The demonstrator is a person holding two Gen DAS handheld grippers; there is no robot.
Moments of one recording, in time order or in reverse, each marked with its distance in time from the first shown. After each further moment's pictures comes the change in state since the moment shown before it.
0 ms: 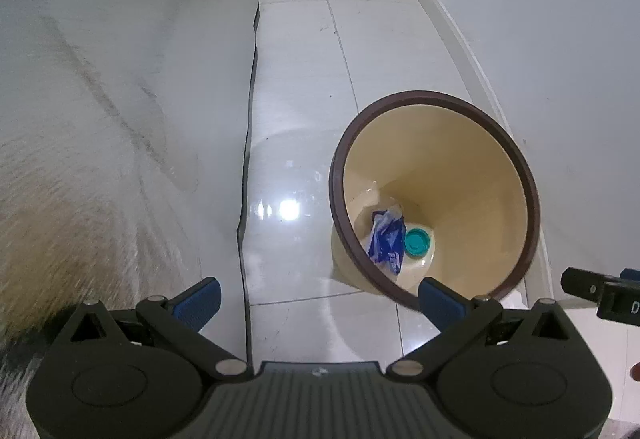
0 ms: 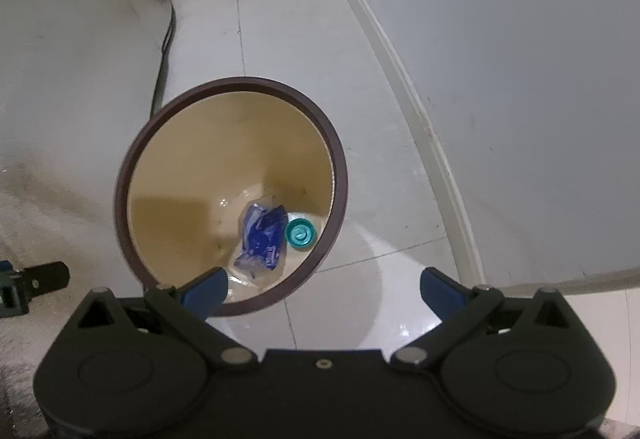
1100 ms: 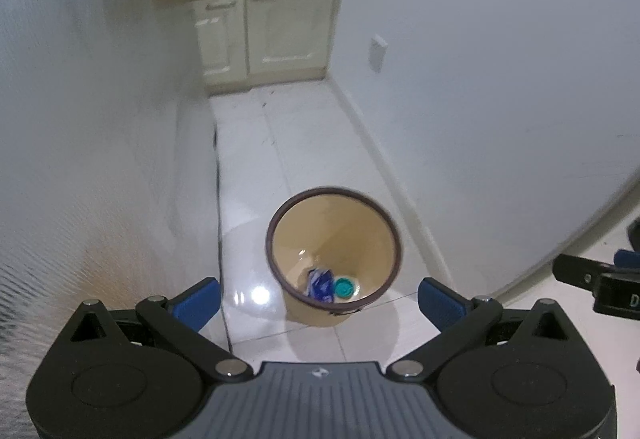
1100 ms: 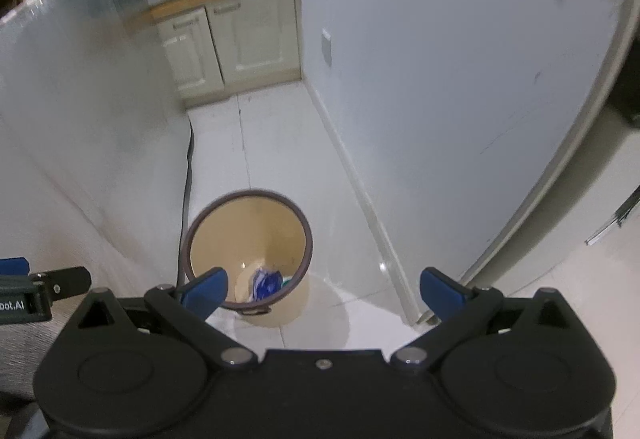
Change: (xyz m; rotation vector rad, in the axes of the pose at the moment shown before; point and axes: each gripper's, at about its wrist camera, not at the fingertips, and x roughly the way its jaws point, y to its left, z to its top) left arm -0.240 -0.054 -0.074 0.143 -0.306 -0.101; right arm -0.263 -0.028 -0.088 0.034 -0.348 -0.028
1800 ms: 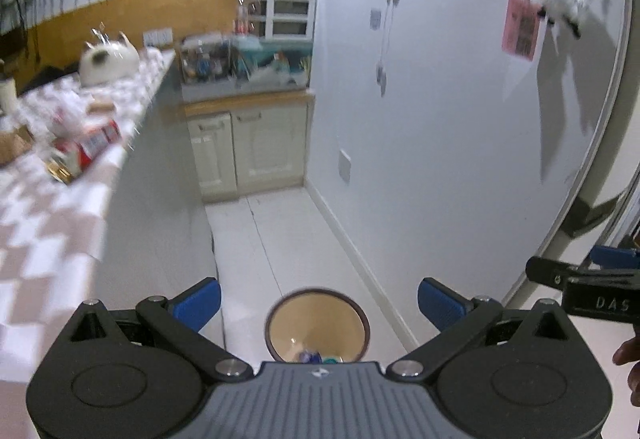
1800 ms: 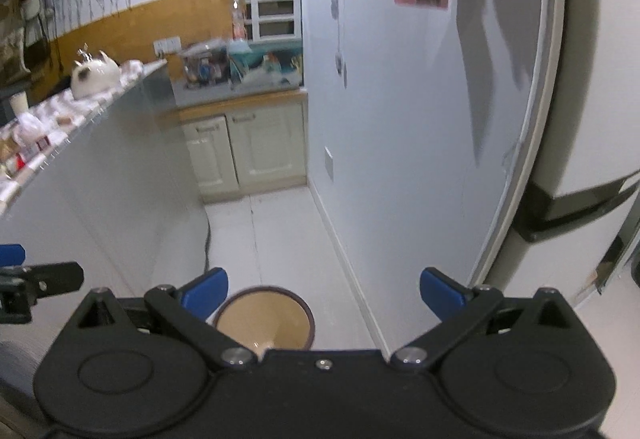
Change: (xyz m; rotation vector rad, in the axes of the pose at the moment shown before) left arm -0.167 -0.022 0.011 0.060 -0.303 -0.025; right arm -0.156 -0.002 0.017 -0.020 -0.300 0.012
